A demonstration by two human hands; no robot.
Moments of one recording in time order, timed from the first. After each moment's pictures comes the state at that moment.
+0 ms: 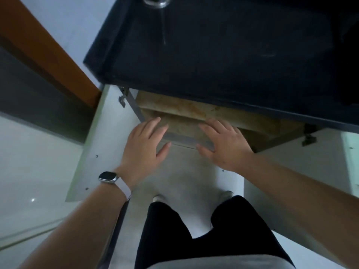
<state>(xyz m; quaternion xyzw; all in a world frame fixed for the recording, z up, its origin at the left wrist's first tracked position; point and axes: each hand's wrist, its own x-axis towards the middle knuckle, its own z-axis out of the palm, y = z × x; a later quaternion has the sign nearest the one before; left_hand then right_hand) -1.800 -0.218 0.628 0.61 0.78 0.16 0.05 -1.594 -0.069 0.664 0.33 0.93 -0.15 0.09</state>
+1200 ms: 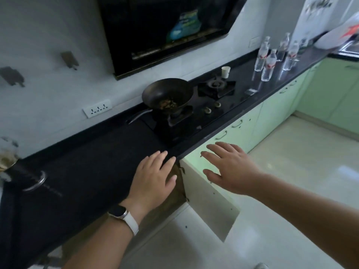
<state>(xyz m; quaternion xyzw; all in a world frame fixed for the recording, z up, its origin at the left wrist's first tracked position) -1.547 -0.103 0.884 0.90 0.42 0.12 -0.06 -1.292 -0.167 0.915 0.63 0.77 0.03 -0.05</state>
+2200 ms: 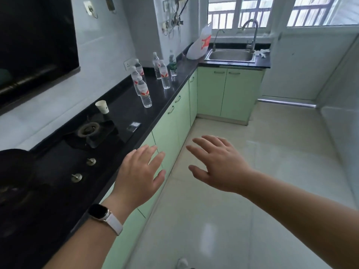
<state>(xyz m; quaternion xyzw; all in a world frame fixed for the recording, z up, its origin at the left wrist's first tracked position) -1.008 0.014 0.905 0.96 0.13 0.23 -0.09 -0.826 -0.171 0.936 0.79 0.60 0.10 -0.10</state>
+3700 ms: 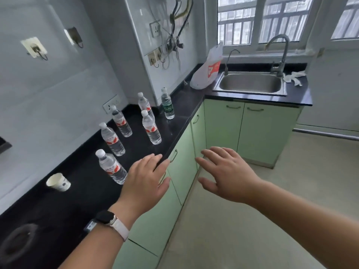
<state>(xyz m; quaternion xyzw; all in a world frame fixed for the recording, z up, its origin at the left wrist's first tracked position) -0.514 0.308 0.912 0.96 0.17 0.18 -0.09 -0.313 0.124 0.917 0.76 0.63 0.10 -0.09</state>
